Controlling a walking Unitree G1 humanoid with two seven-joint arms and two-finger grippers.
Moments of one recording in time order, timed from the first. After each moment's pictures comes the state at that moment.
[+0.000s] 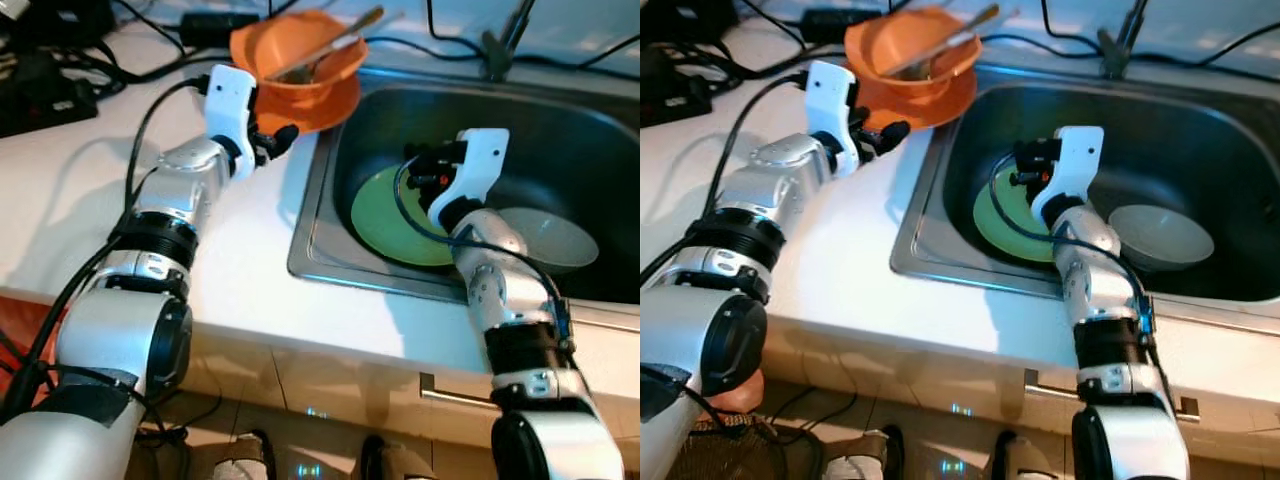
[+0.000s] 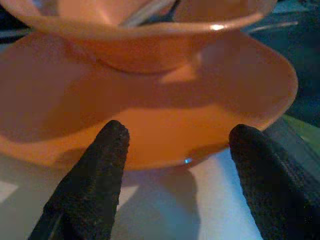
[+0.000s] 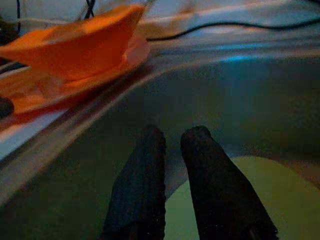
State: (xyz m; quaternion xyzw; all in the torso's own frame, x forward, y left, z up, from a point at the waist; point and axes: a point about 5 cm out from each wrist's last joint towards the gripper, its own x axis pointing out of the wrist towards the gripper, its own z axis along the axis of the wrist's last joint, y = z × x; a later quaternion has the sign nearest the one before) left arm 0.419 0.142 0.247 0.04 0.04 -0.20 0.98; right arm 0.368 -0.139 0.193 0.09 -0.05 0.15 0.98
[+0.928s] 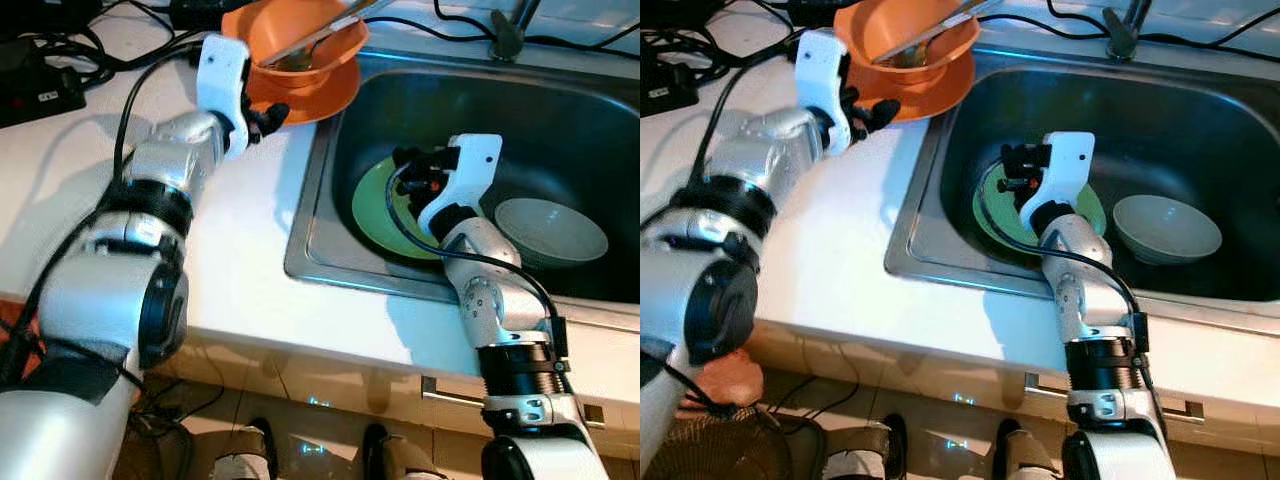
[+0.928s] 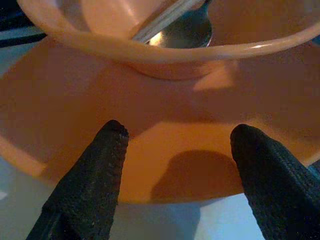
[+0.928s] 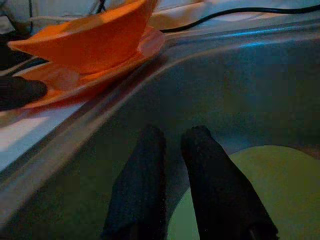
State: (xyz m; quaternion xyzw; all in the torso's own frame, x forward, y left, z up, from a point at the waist) left arm 0.427 0.147 0.274 0.06 0.06 -0.16 0.98; right arm 0.351 -0.118 0.201 0.10 -0.06 0.17 0.98
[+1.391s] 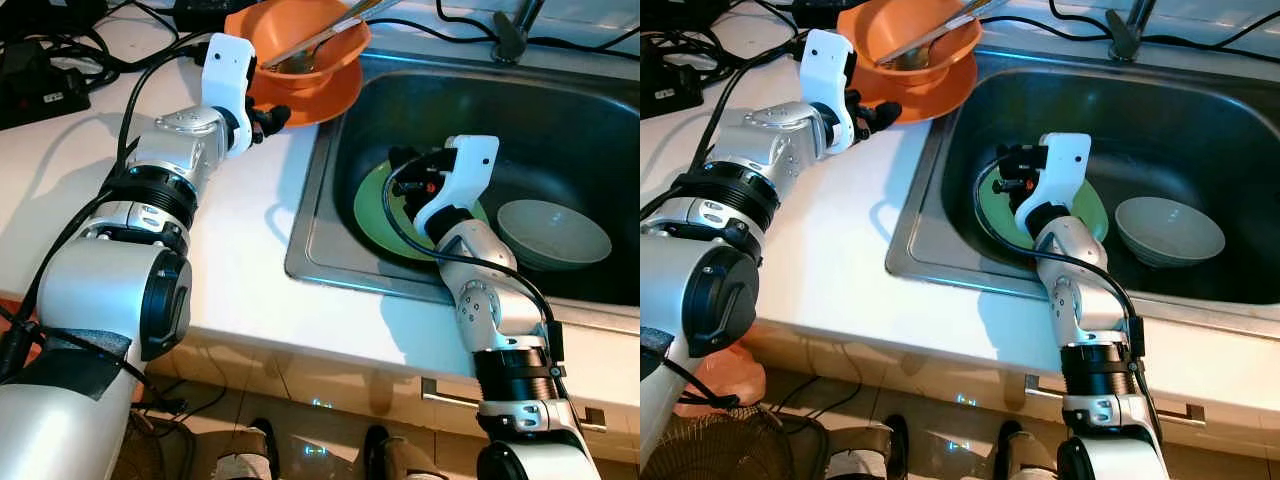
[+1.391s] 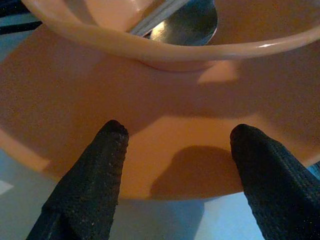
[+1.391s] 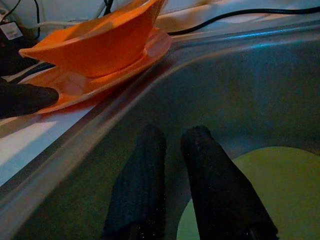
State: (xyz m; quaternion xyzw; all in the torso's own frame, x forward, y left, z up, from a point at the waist) left arm 0.427 0.143 0.271 0.06 0.09 -0.16 0.98; right arm 0.348 -0.115 0.199 0.11 -0.06 0.17 0.98
